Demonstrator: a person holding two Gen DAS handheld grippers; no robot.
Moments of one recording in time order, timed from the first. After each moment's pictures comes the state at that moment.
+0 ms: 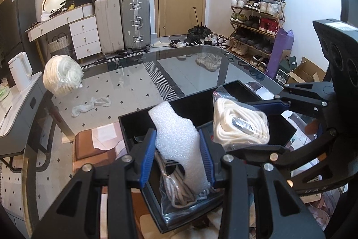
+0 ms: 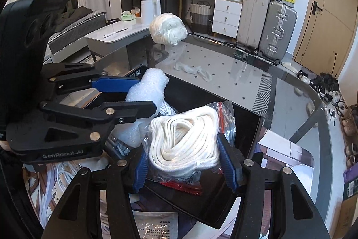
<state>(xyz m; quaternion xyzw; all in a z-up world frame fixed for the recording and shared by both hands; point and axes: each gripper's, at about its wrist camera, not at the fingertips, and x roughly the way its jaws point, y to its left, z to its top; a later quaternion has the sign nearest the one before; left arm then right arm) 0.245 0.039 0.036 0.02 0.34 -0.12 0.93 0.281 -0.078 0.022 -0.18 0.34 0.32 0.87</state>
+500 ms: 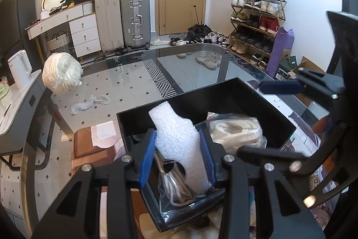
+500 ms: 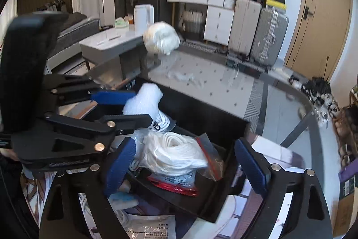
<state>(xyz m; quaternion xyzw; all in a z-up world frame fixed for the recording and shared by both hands) 0.245 0.038 0.035 0.02 0.35 -0.12 0.93 0.273 -0.082 0.035 -0.18 0.30 0.30 0.89</state>
